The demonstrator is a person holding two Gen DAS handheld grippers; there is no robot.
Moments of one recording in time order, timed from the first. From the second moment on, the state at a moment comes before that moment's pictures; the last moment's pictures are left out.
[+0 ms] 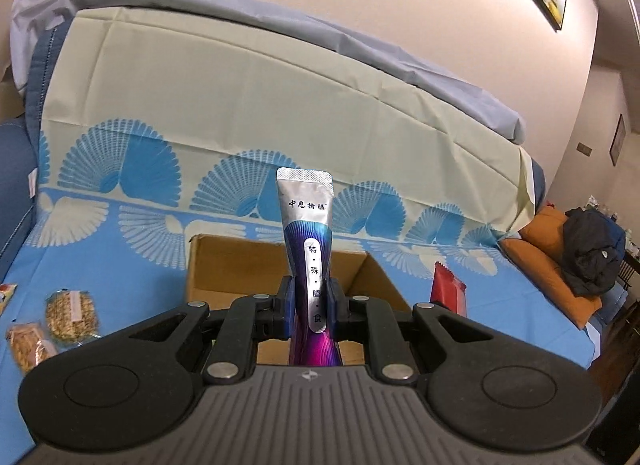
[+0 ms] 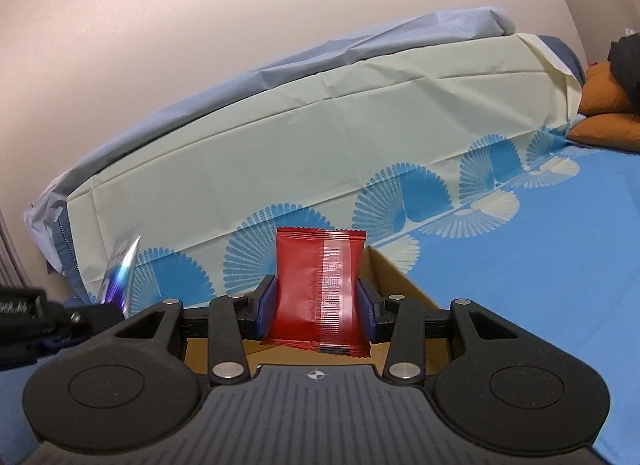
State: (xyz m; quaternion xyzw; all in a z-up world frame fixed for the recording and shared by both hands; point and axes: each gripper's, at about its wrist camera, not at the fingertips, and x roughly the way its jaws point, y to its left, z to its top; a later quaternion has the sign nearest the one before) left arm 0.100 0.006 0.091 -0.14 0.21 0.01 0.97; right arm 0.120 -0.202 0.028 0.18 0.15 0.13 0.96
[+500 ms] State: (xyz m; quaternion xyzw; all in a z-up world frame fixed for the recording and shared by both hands) left arm 0.117 -0.007 0.107 -0.13 0.20 0.00 0.97; right arm 0.113 -0.202 0.031 0.17 0.13 0.13 0.97
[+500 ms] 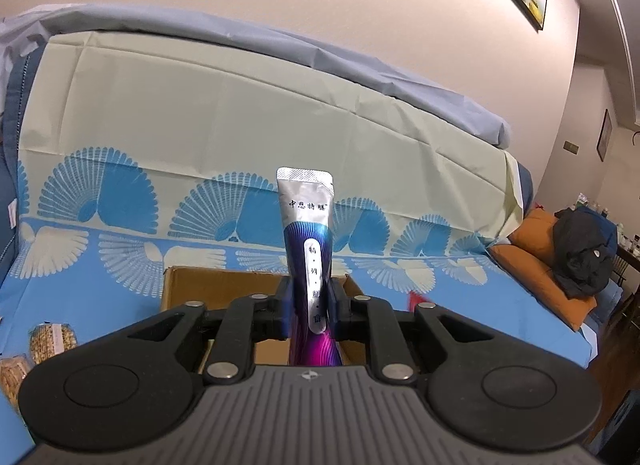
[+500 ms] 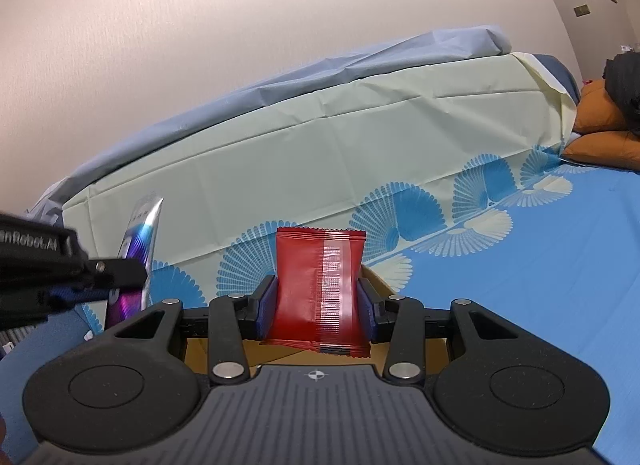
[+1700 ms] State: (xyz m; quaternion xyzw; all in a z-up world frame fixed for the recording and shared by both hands) left arm -0.051 0.180 -0.033 -0.08 0.25 0.10 0.96; right arm 0.017 -0.089 0.016 0.02 0.12 0.30 0.94
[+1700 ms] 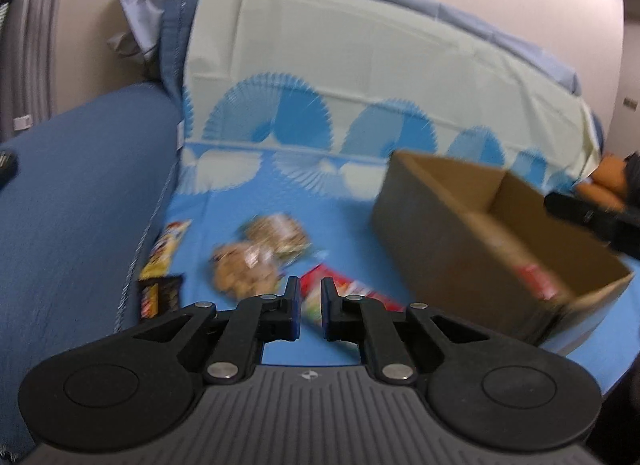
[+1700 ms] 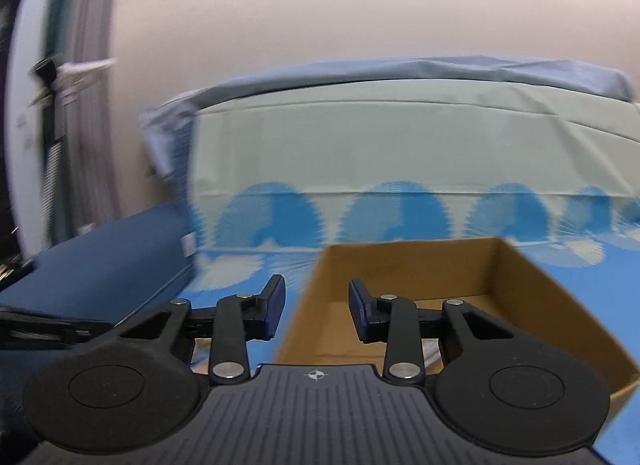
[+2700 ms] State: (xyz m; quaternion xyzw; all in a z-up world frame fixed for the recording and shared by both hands) left arm 0.001 0.236 -0.095 -0.06 0.36 0.34 0.87; right arm 0.038 0.072 -0.079 -0.16 0.25 0.34 0.89
